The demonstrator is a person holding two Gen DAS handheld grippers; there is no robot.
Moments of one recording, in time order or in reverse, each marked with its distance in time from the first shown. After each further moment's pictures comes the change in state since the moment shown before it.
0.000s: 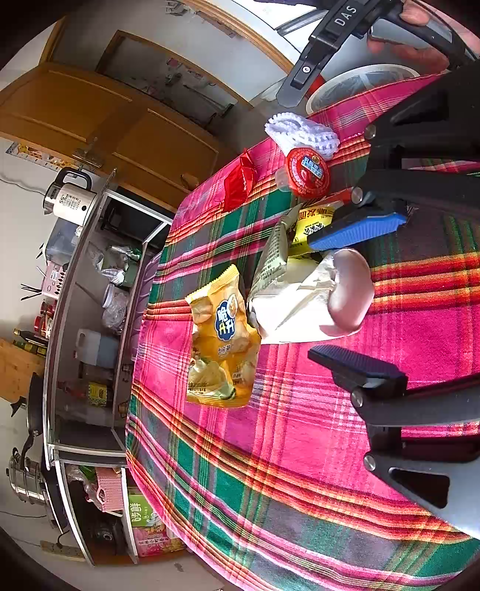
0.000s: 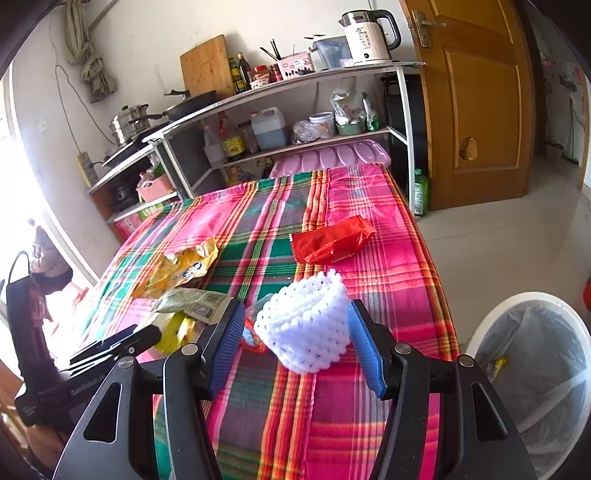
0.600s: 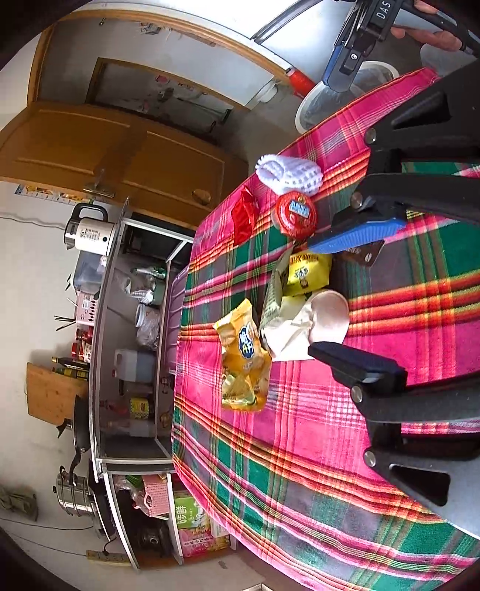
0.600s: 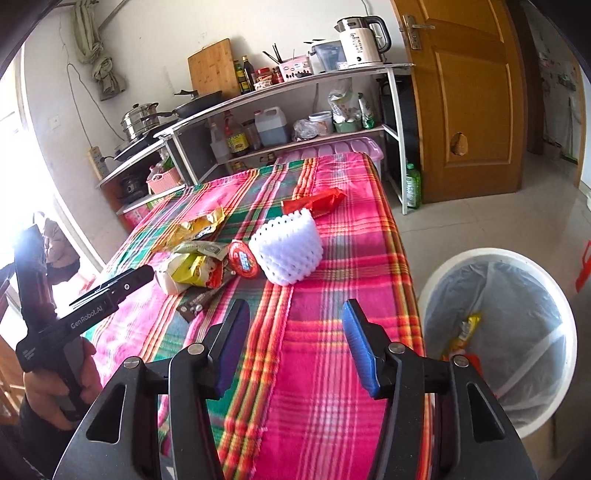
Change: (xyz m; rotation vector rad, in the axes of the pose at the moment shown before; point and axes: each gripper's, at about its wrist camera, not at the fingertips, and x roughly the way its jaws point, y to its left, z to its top) left arm -0.044 -0.025 -0.018 0.118 -0.130 0.014; right arm -0.071 -0.022 -0.055 -0.008 -0.004 0.022
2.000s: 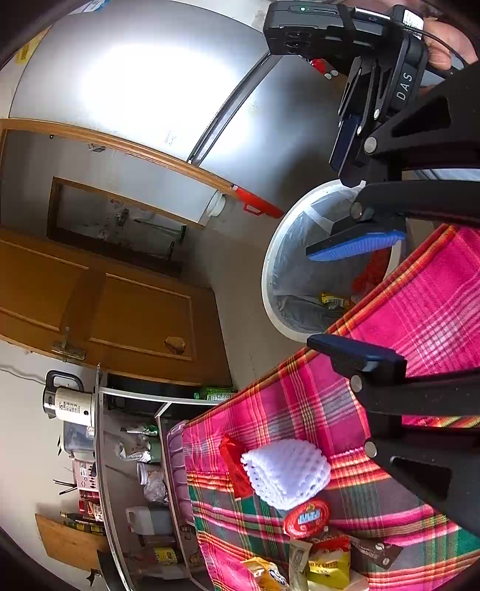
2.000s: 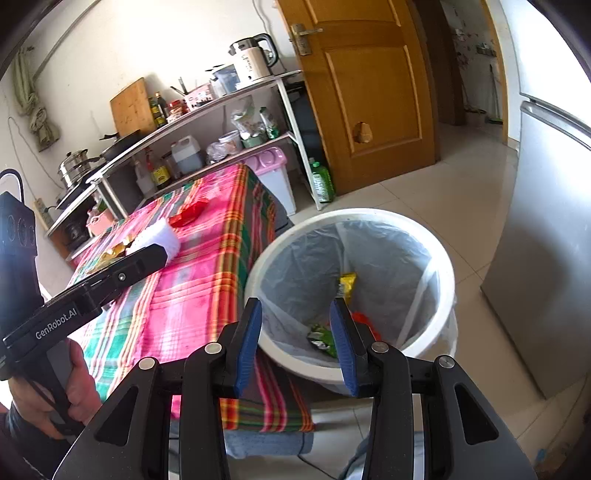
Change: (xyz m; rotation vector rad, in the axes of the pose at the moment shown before) left arm 0.008 -0.208 -0.021 0.243 0.072 -0.446; right arm -0.096 -0.121 -0.055 0.203 -0.067 -0.209
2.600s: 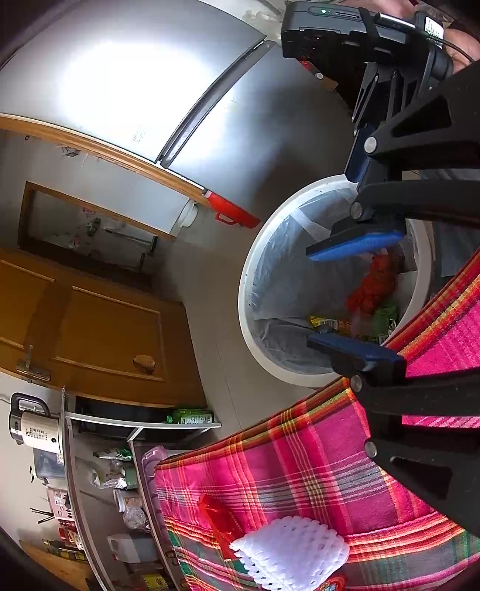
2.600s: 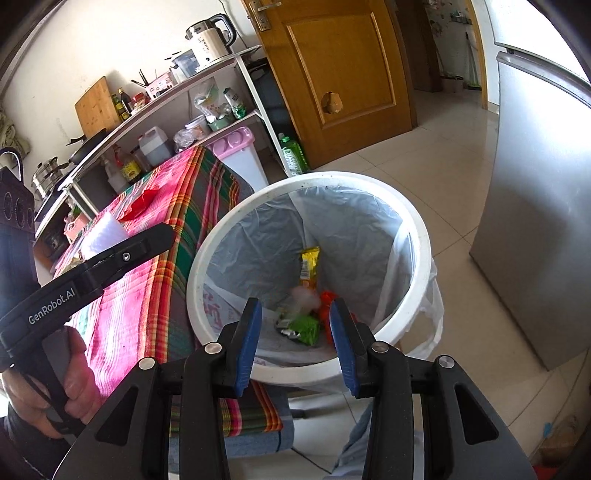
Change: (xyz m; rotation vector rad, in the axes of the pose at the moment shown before) left arm 0.077 -0.023 0.003 0.017 0.123 -0.056; right arm 0.032 -0.048 -0.007 0.106 0.090 -0.058
